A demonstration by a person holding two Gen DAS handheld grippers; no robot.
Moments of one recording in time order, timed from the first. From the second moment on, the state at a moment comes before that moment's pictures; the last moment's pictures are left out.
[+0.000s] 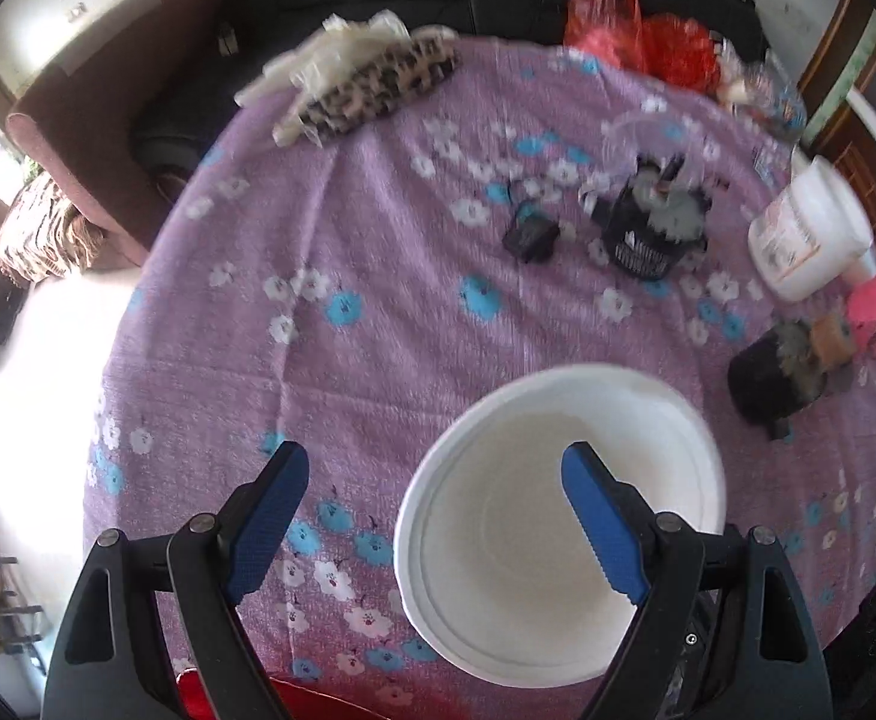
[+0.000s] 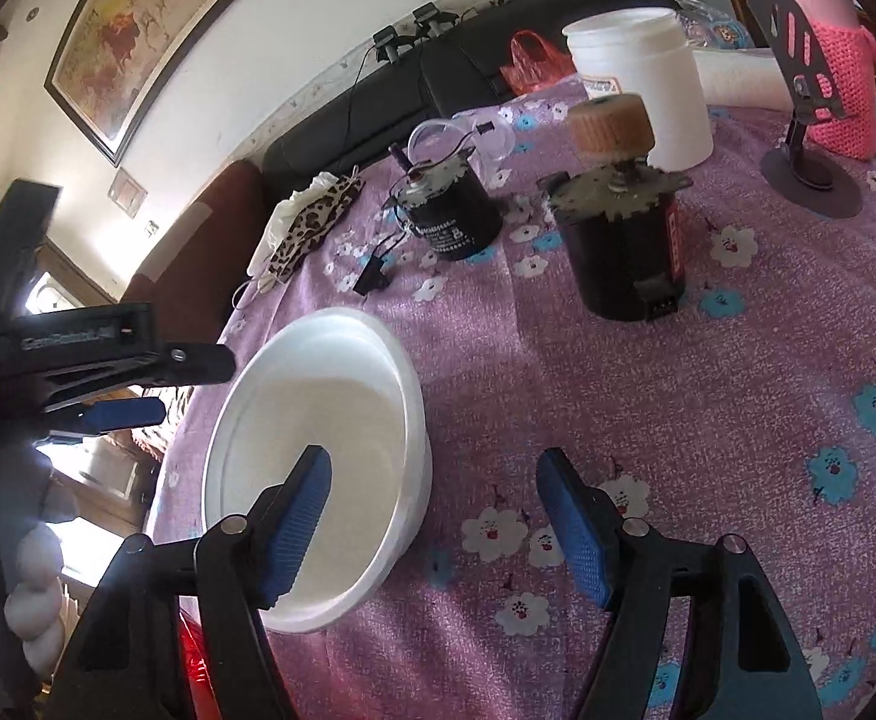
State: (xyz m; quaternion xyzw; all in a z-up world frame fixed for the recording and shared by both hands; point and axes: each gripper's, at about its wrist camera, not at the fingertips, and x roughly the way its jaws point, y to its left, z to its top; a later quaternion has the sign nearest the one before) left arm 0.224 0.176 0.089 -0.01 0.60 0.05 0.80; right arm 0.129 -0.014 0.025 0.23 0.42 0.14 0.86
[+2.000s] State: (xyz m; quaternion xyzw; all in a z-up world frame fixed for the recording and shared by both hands) left arm 0.117 0.023 0.119 0.08 0.59 -0.01 0.80; right arm 0.074 -0.096 0.086 0.27 0.37 0.06 0.89
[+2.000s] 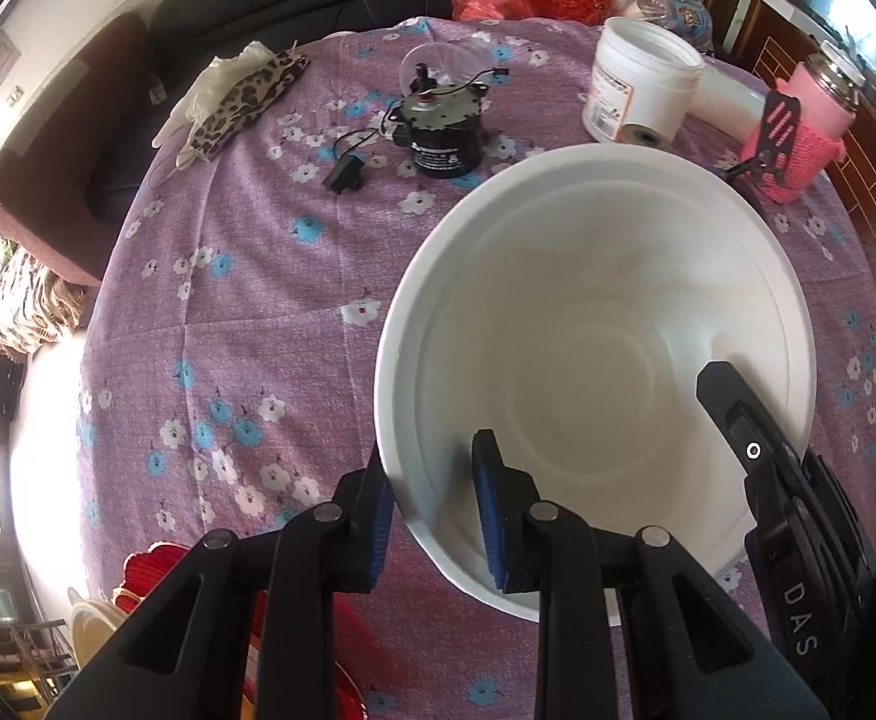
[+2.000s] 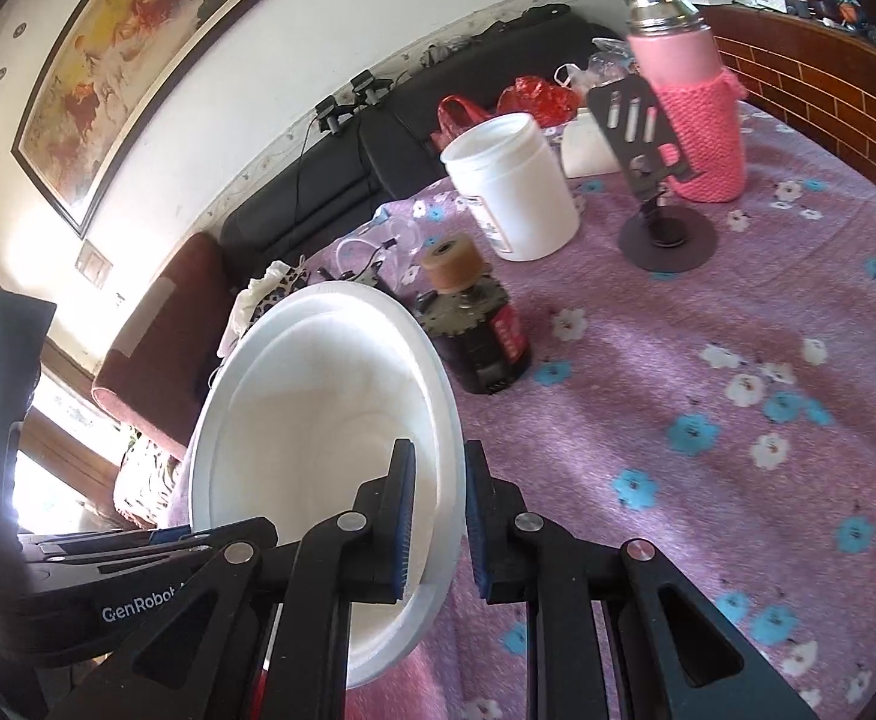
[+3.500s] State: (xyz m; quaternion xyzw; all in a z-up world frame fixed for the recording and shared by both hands) left arm -0.032 -0.023 0.140 0.09 0.47 -0.08 0.87; right arm -0.076 -0.145 0.096 0.28 0.35 0.04 0.89
